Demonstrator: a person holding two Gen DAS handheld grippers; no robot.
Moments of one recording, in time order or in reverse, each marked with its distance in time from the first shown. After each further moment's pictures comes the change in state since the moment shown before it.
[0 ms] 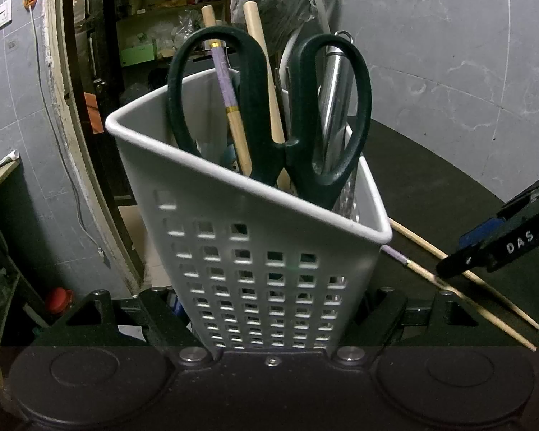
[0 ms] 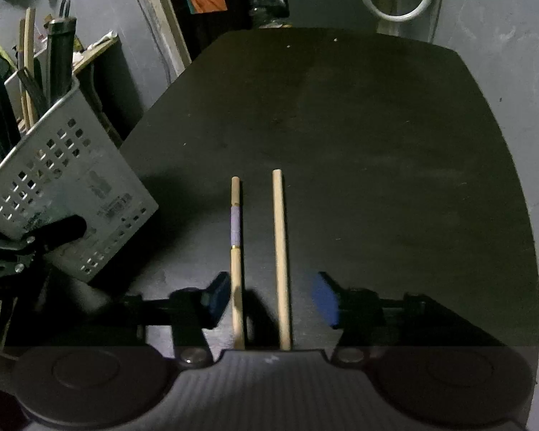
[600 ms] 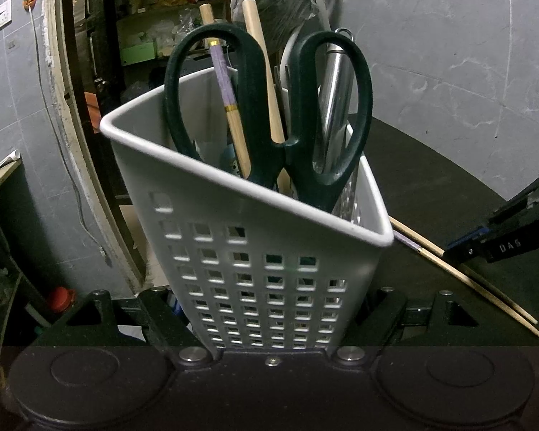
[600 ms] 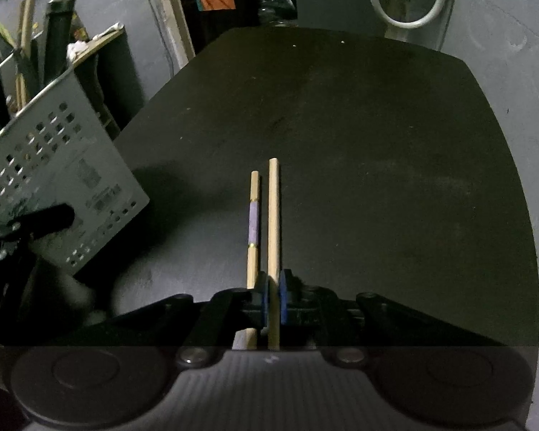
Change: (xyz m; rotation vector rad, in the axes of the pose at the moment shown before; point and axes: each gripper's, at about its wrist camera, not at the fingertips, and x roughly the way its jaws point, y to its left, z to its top) left arm 0.001 -0.003 0.001 0.002 0.004 0.004; right arm 0.008 -0.001 -0.004 -0.055 -0.020 -0.032
